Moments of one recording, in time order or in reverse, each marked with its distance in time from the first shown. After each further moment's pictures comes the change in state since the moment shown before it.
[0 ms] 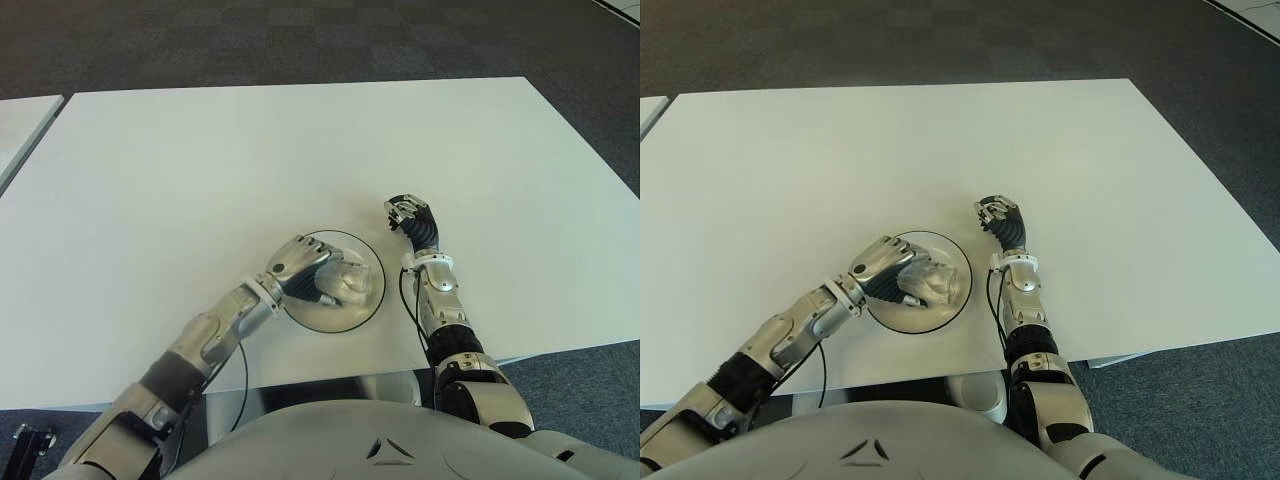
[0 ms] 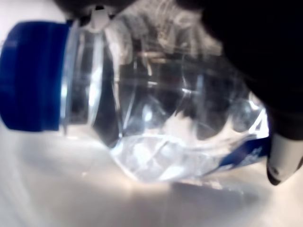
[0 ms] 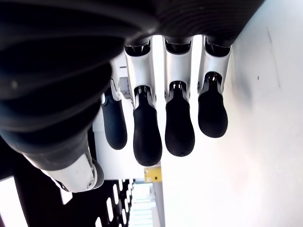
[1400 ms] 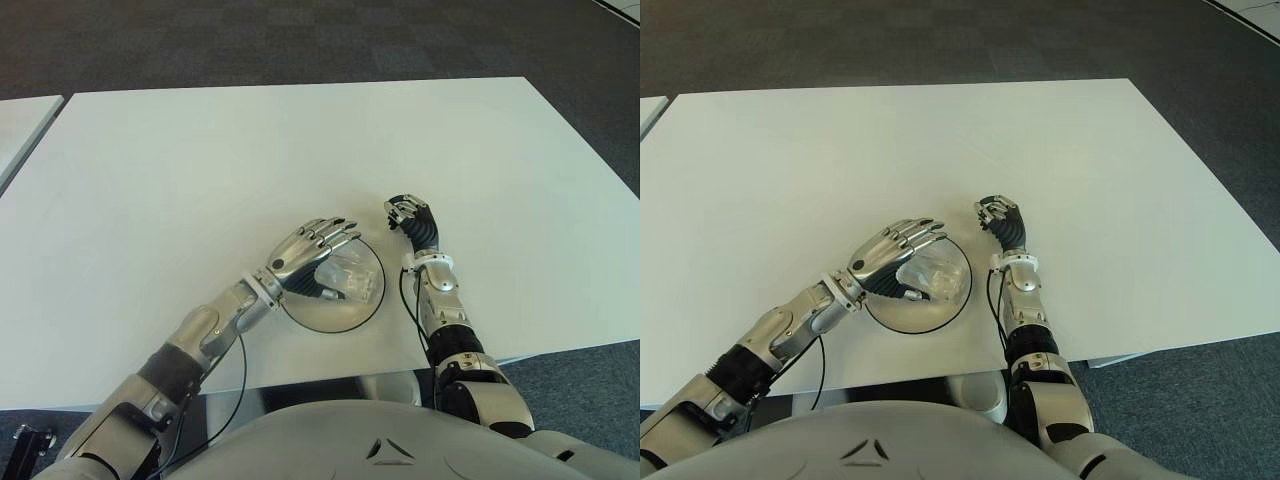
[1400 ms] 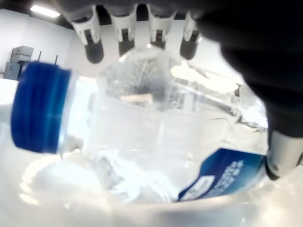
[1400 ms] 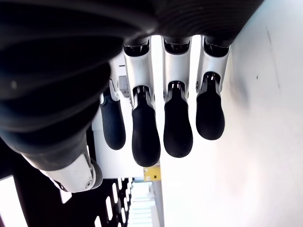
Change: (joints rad) left arm -0.031 0.015 -0.003 0.029 0.033 -0.076 0.143; right arm 0.000 0.000 -0.008 -0.001 0.001 0.009 0.008
